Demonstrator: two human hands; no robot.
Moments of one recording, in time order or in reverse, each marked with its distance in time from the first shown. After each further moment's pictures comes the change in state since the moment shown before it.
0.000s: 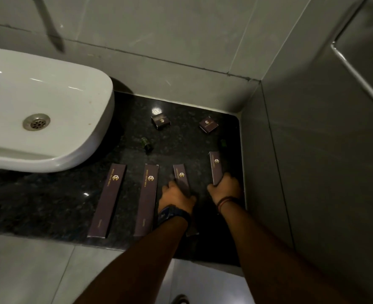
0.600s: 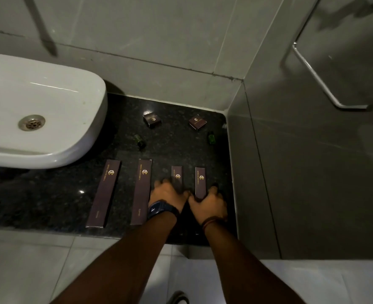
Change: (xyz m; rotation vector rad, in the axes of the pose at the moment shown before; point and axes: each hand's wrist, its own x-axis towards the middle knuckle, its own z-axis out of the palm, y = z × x) left_hand -0.027 -0.010 -0.007 0.108 0.078 0.147; right_hand -0.077 0.024 0.021 0.023 0.023 0.042
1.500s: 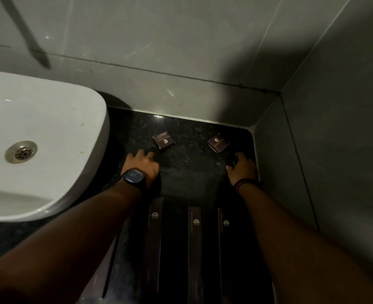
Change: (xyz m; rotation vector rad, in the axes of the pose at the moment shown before) left_hand 0.183 0.006 -0.111 1.026 -0.020 0.469; right_hand 0.204 -0.089 -0.030 0.039 0.029 -0.160
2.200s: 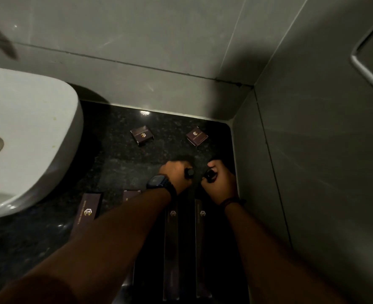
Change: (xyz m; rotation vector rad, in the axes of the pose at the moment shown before) left_hand 0.021 0.122 -0.013 -0.771 0.036 0.074; right_hand -0.052 0.038 0.007 0.289 0.033 -0.196
